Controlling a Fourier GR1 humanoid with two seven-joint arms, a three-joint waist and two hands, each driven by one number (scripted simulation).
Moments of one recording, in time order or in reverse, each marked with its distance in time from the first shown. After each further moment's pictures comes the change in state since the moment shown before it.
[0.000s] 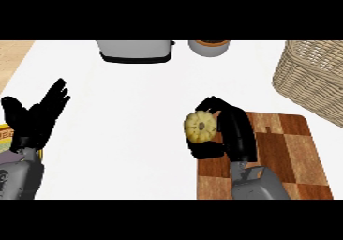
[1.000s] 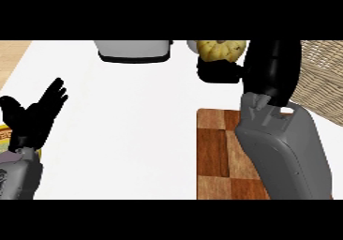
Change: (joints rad) left arm -0.005 -0.001 0.015 0.004 -0.011 -0.003 -0.007; right arm -0.560 -0.048 -0.184 -0.035 0.267 0.064 0.533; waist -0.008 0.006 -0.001
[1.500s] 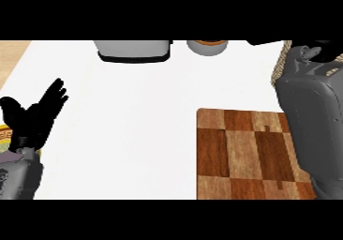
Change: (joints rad) left arm -0.002 -0.002 0.008 0.018 -0.003 -0.008 -0.016; right arm -0.106 -0.157 -0.182 0.197 0.022 0.017 -0.053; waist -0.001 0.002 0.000
